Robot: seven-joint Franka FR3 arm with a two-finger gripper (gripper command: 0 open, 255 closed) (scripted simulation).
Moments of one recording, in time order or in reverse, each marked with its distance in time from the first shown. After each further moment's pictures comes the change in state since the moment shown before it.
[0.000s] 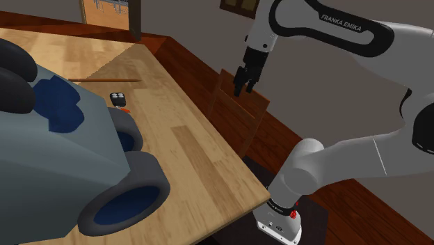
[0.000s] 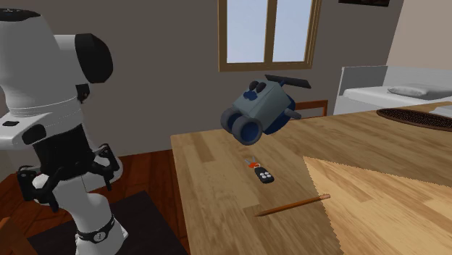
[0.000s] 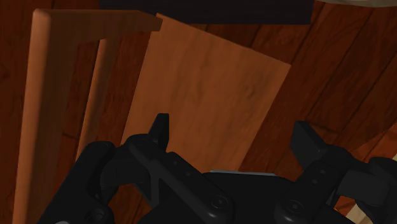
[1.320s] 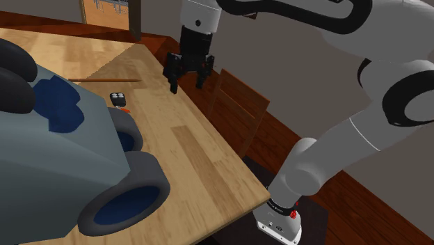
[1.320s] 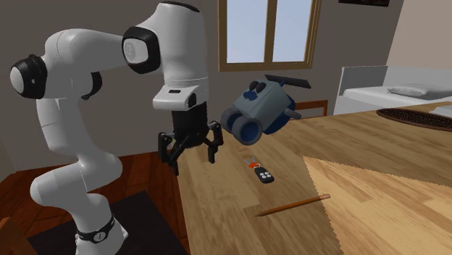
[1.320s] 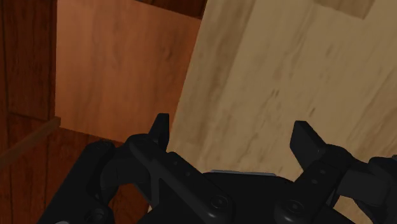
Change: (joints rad) arm 0.061 0.370 0.381 0.359 0.104 0.079 0.495
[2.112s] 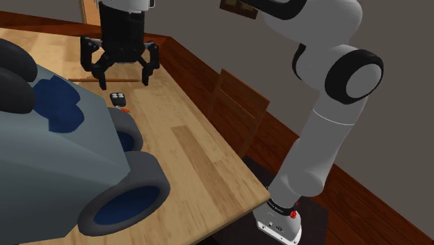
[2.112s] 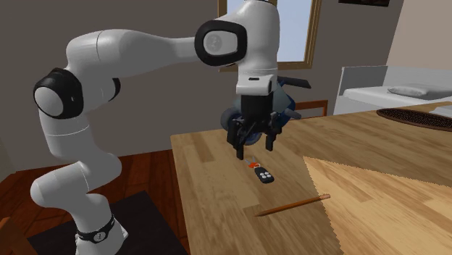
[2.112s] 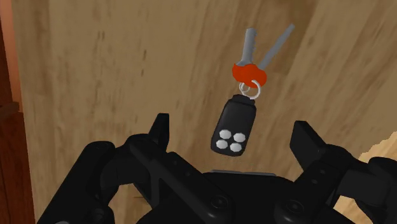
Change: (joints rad) arm 0.097 0.481 0.226 0.519 -0.226 -0.071 0.388
